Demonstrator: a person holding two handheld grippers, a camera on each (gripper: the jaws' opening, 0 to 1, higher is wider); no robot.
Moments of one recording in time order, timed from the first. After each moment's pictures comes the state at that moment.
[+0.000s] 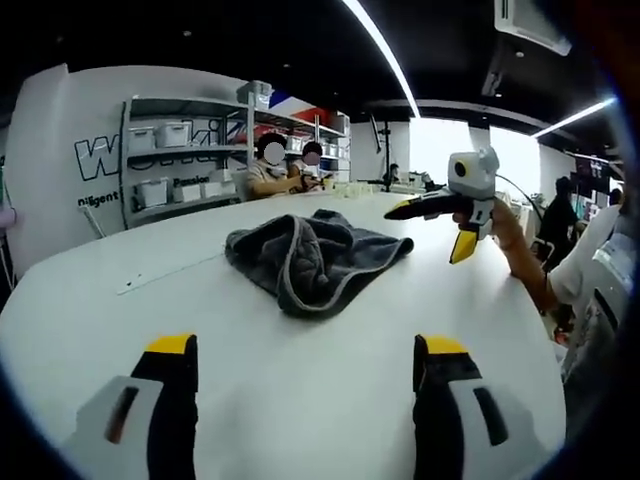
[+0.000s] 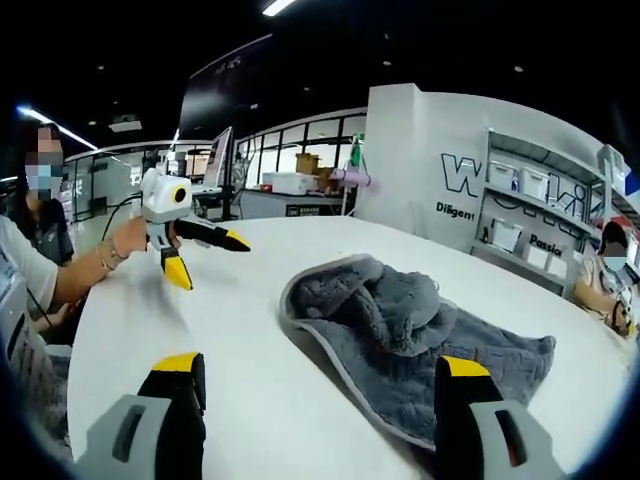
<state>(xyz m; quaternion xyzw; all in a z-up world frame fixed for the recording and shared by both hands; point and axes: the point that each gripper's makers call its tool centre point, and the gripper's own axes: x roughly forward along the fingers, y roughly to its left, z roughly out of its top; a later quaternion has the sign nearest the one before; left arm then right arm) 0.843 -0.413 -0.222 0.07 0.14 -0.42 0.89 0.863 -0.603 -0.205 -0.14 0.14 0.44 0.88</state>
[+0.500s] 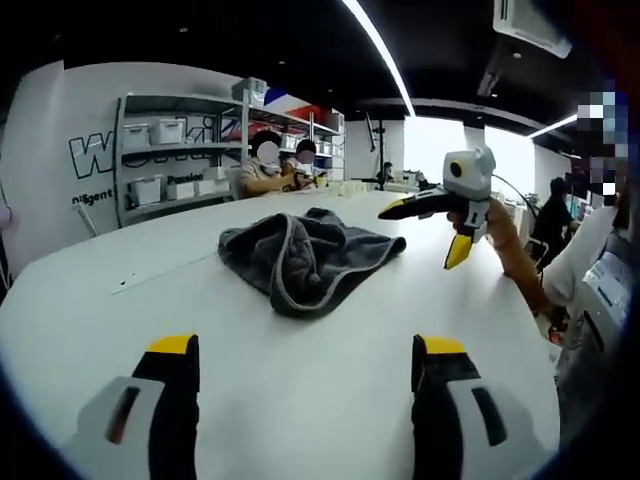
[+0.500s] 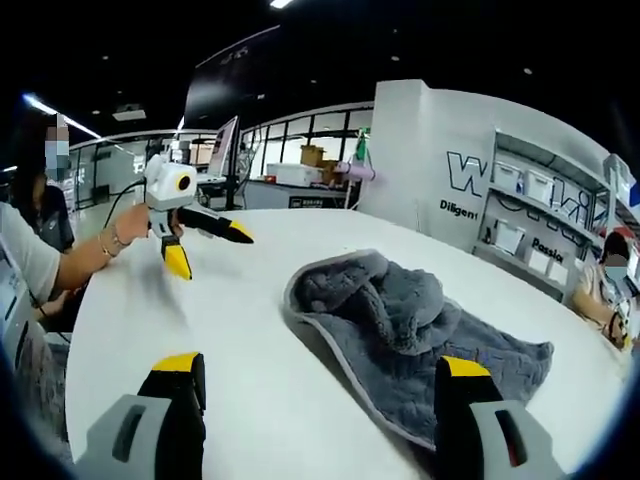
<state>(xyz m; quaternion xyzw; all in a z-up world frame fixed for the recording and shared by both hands) 0.833 -0.408 -0.228 0.07 0.13 -0.43 0.89 0.847 -0.586 -0.218 -0.17 0.13 0.44 0.87</state>
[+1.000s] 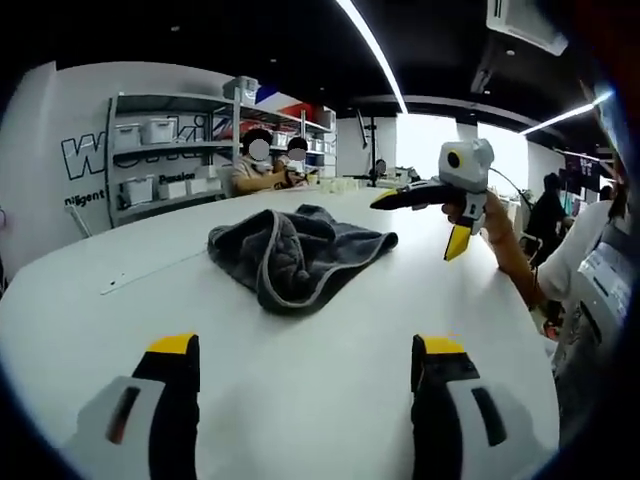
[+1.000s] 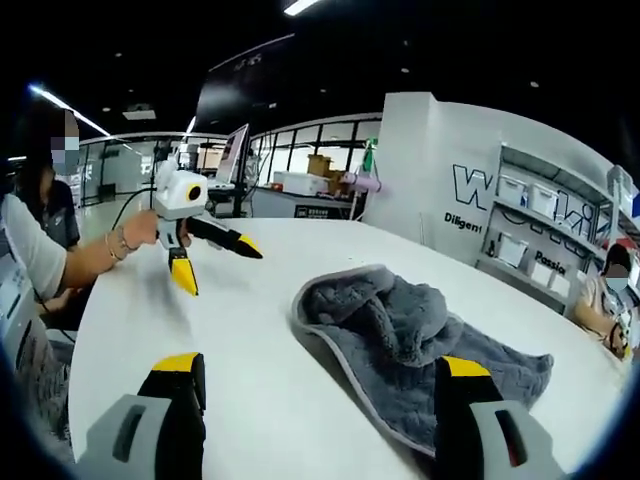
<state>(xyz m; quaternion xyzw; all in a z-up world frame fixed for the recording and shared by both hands) 0.834 -0.423 -0.239 0.08 0.15 -0.44 0.88 0.849 -0.596 -0.213 -0.16 0.12 0.45 0.87</state>
